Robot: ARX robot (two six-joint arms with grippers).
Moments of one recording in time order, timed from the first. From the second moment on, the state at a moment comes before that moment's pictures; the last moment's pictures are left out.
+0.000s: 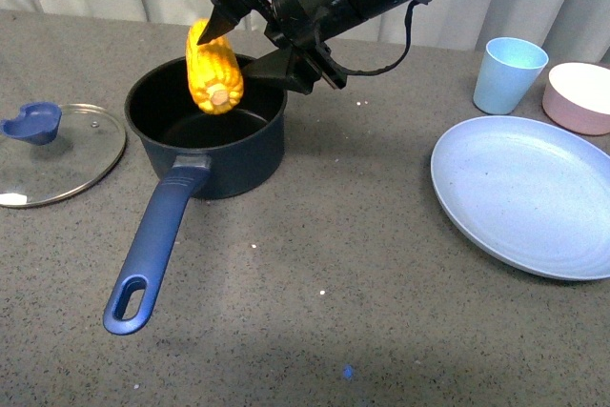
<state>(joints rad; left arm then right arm) 0.00 0.00 0.02 0.00 0.00 0.00 0.45 2.40 1.76 -0.11 -0.67 0.73</state>
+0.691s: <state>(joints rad) 0.00 0.00 0.02 0.00 0.00 0.00 0.31 1.89 1.20 0.15 -0.03 0.33</state>
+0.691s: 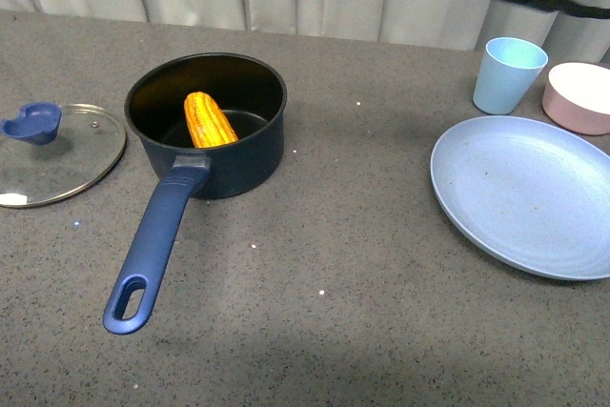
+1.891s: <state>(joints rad) 0.00 0.00 0.02 0.00 0.00 0.00 0.00 1.06 0.07 0.96 0.01 0.00</state>
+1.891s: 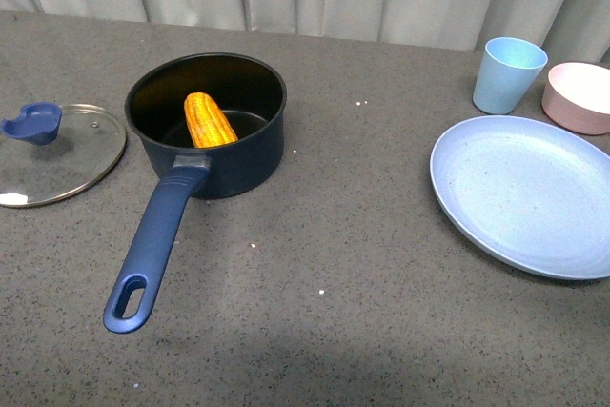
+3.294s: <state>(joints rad) 0.00 0.00 0.02 0.00 0.00 0.00 0.00 0.23 0.01 0.23 0.00 0.00</state>
